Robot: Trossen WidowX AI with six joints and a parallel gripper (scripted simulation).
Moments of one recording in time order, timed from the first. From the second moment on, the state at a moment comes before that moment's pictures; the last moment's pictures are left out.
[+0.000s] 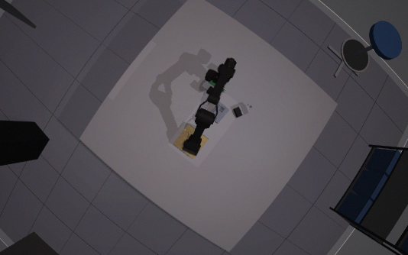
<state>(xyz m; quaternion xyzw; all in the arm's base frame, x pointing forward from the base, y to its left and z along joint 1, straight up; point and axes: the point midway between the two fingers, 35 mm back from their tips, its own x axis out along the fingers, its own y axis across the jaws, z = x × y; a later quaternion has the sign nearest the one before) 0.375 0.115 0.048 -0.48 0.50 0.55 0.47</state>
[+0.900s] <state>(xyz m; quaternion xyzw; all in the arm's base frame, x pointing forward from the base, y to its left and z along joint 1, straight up) 0.362 0.112 0.104 -0.47 0.52 0.56 0.45</state>
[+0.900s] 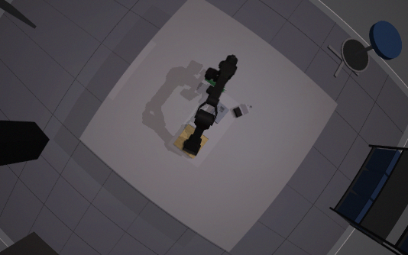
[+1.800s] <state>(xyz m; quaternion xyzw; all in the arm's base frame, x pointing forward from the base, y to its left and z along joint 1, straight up) 0.374 -0.040 0.122 -0.78 0.24 0.52 0.25</state>
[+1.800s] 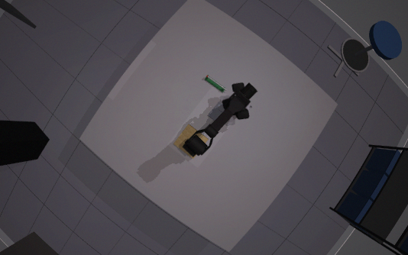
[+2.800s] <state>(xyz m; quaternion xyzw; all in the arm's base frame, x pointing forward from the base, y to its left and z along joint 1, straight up) 0.364 -0.086 0.044 -0.85 0.20 0.47 0.12</state>
